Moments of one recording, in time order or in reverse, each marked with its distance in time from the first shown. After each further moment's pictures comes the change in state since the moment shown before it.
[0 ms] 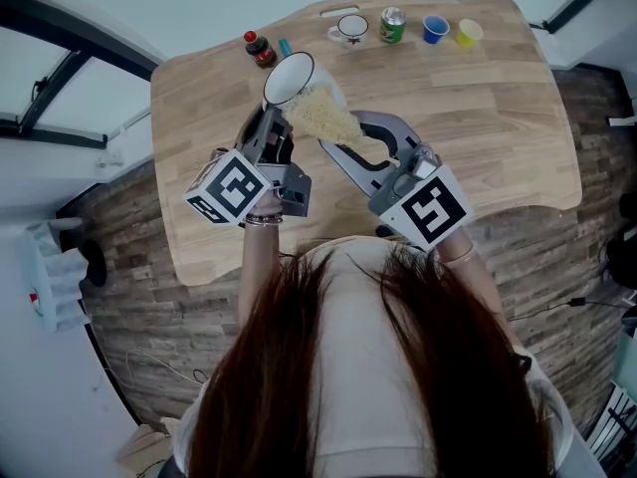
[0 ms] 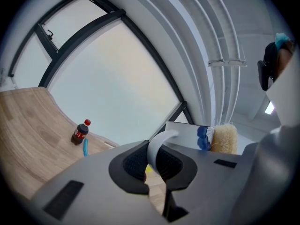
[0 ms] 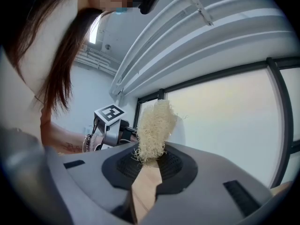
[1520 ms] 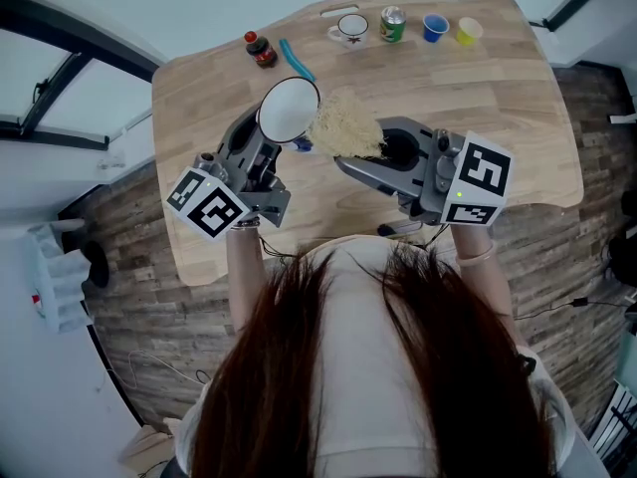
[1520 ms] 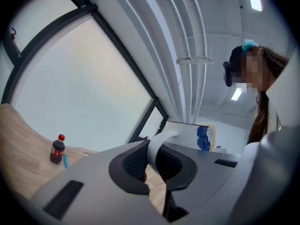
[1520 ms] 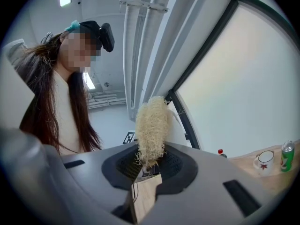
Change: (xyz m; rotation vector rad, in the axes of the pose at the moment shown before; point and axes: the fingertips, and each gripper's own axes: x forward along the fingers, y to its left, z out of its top) left arm -0.027 -0.044 0.008 0.211 0.036 -0.325; right arm -0.037 0.018 0.022 0.457 -0.096 0.402
